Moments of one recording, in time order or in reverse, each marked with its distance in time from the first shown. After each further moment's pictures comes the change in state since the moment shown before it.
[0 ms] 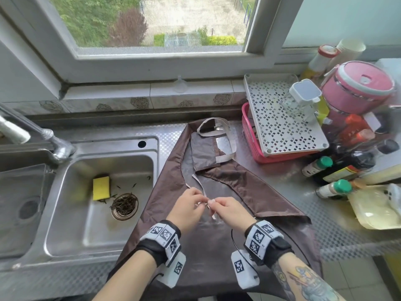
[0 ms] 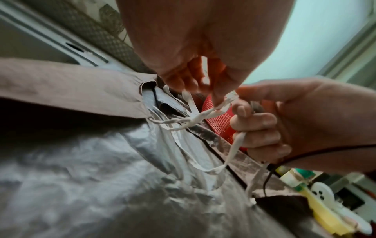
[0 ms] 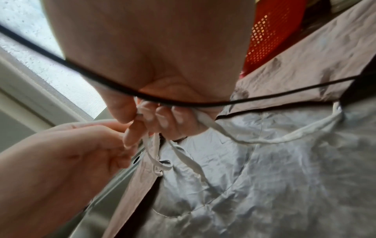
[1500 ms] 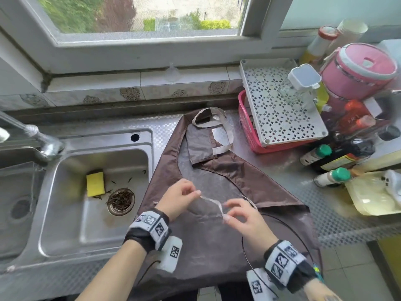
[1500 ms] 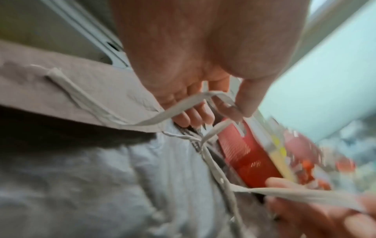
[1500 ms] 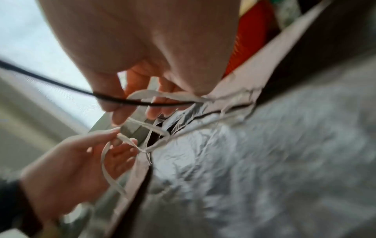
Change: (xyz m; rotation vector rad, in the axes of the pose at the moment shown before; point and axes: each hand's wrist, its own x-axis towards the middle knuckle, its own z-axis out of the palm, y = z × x) left_hand 0.014 -0.014 -0.019 -0.162 -0.102 -0.213; right_hand -0.054 0.042 -0.007 0.084 0.155 -0.142
